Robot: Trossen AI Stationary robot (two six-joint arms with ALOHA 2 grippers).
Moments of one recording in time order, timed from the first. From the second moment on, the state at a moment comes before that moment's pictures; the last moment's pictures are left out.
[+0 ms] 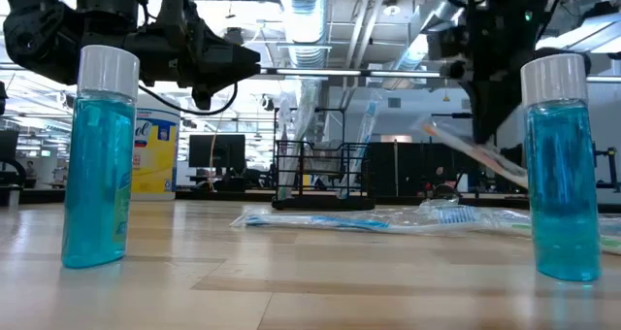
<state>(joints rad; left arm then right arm) 0.04 1.37 0.23 1.21 -0.10 -0.22 0.22 1.49 1.05 -1.02 0.35 0.08</state>
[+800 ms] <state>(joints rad) 0.10 1.37 0.23 1.22 0.02 -0.80 0.35 1.49 1.22 -0.66 0.74 -0.26</state>
